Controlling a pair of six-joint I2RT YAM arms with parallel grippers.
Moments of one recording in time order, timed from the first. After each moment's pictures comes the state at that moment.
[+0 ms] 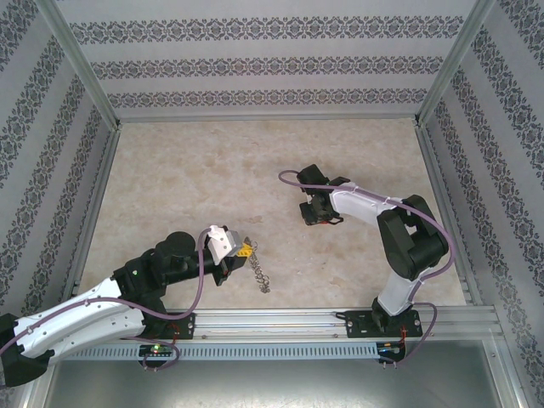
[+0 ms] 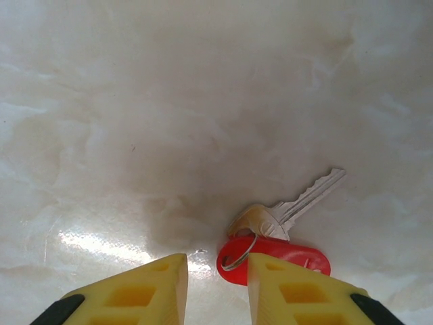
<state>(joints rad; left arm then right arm) -0.97 0.63 0.54 -0.25 0.13 0.02 0.51 1.76 1.08 -0.63 0.09 0.26</state>
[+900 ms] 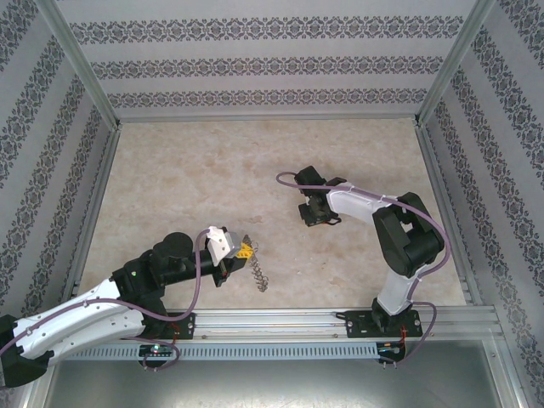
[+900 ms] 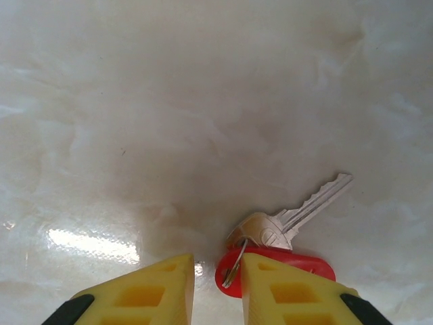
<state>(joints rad) -0.97 0.61 0.54 -0.22 0.17 0.02 0.52 1.79 1.09 -0.63 0.12 0.26</state>
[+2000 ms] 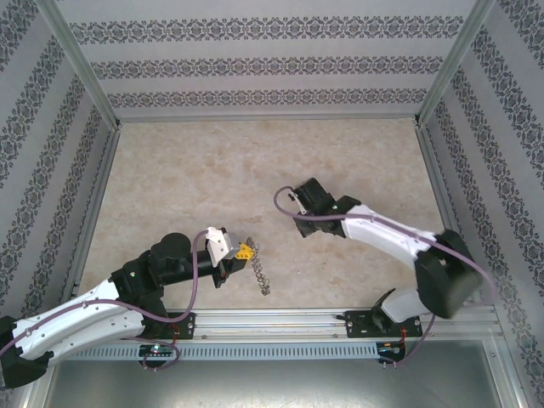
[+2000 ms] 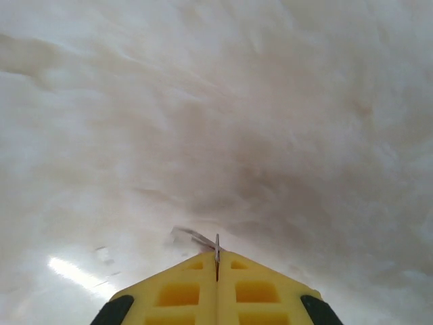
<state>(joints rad) -0.97 0.60 0.53 -0.21 0.19 0.02 0.69 1.40 0.91 -0.53 0.13 0.10</state>
